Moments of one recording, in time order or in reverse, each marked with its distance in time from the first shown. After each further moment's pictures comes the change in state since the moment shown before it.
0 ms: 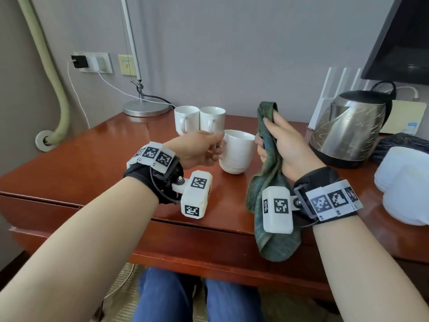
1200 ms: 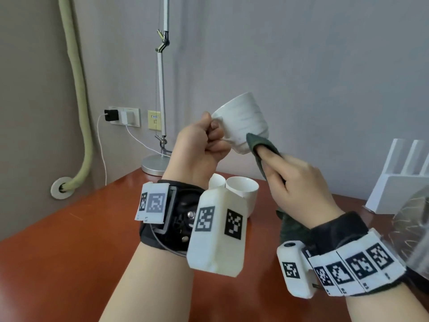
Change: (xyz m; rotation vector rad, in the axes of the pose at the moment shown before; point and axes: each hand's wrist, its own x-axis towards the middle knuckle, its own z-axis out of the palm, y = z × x) left_hand 0.060 0.116 -0.062 -0.974 0.310 0.480; right_hand 0.154 -0.005 0.019 -1.317 0.073 -1.152
